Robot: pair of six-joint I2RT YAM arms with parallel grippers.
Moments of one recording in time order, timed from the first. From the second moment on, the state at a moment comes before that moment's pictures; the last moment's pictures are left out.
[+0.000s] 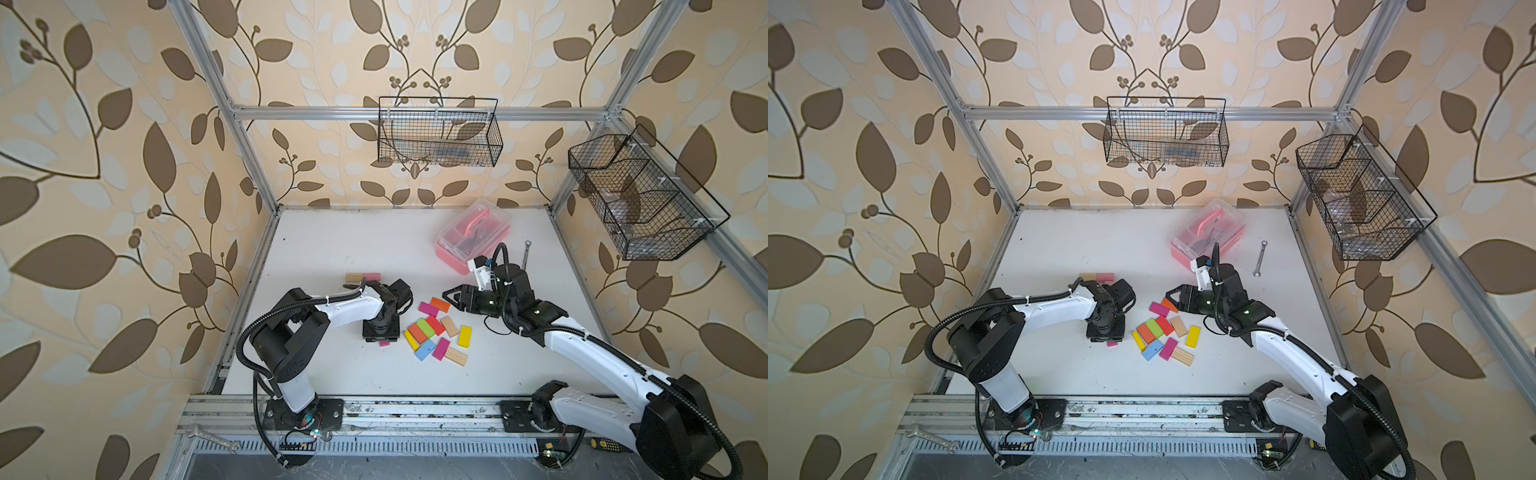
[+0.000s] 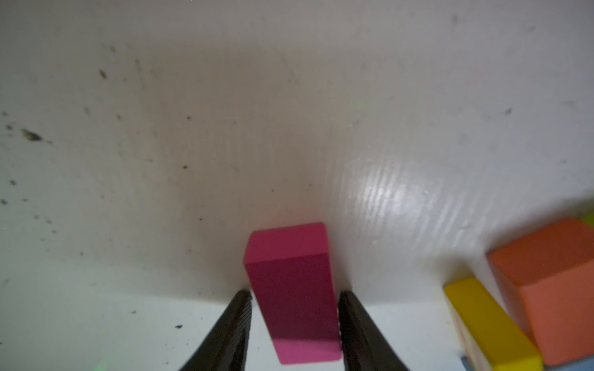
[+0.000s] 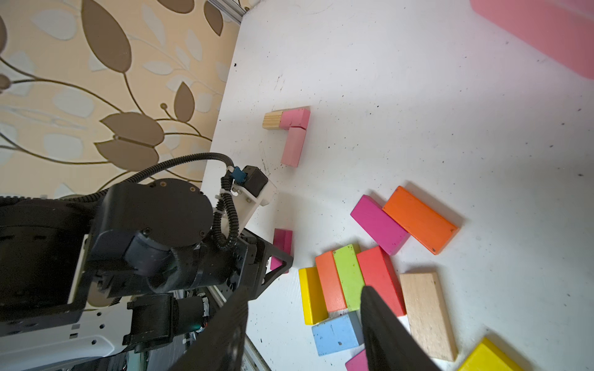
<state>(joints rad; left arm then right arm) -0.75 1.70 0.99 -0.82 0.02 -0.82 0.46 1.10 0.66 -0.17 -0.40 0.68</state>
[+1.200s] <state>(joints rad) -0.48 1.87 1.21 -0.92 0.05 -0.56 0.46 1.14 0.66 -0.17 -0.38 0.69</state>
